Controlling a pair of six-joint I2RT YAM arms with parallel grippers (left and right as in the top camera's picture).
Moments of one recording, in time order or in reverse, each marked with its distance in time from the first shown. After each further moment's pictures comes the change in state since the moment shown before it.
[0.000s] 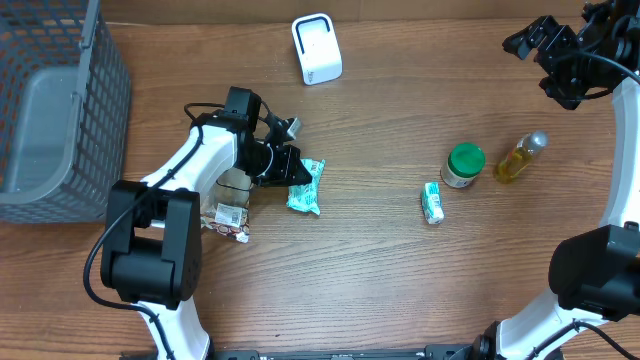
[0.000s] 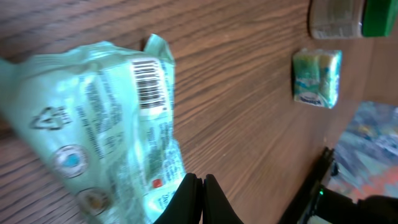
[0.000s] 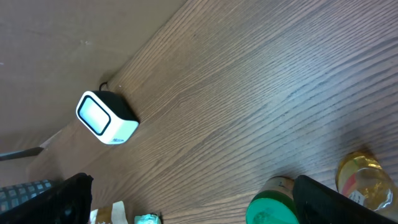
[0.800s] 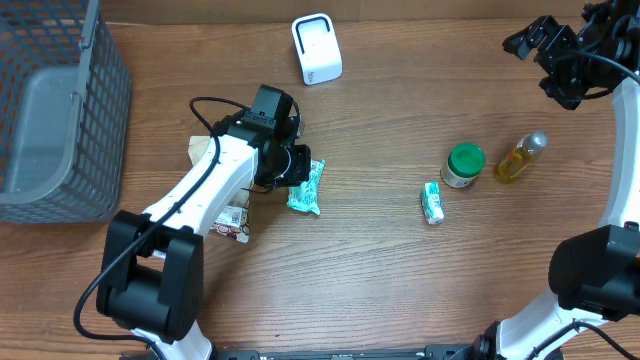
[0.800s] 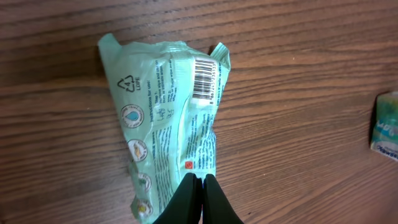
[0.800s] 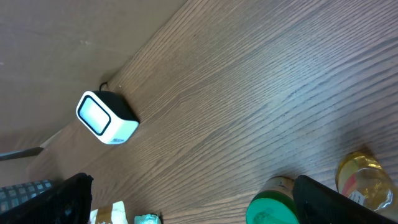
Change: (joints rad) left arm -0.140 -0.141 0.002 -0.027 -0.464 -0.294; right arm 0.000 0.000 0.000 0.000 0.000 0.000
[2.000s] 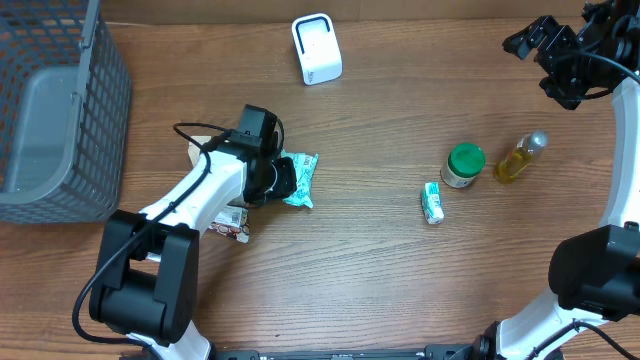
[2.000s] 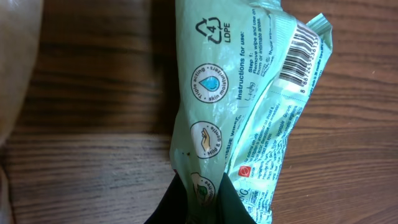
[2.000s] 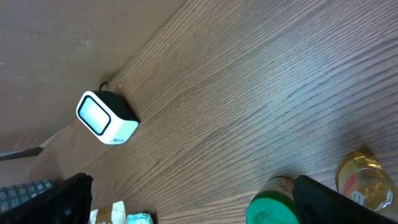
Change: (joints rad) left arm 0.045 -0.024 -0.179 0.138 -0.032 -0.128; right arm 0.000 0.000 0.000 0.000 0.000 0.000
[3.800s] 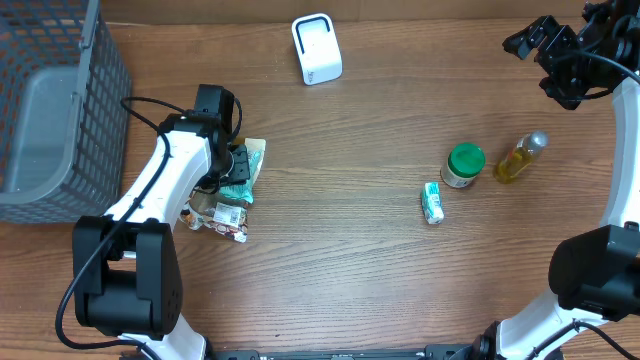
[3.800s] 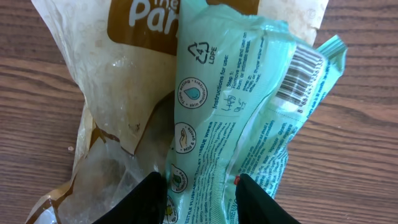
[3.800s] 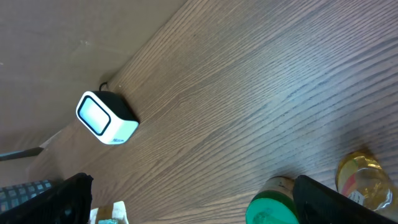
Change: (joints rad) left arm 0.175 0.000 0.142 -0.236 -0.309 0.200; right arm -0.001 0.000 0.000 0.000 0.000 0.000
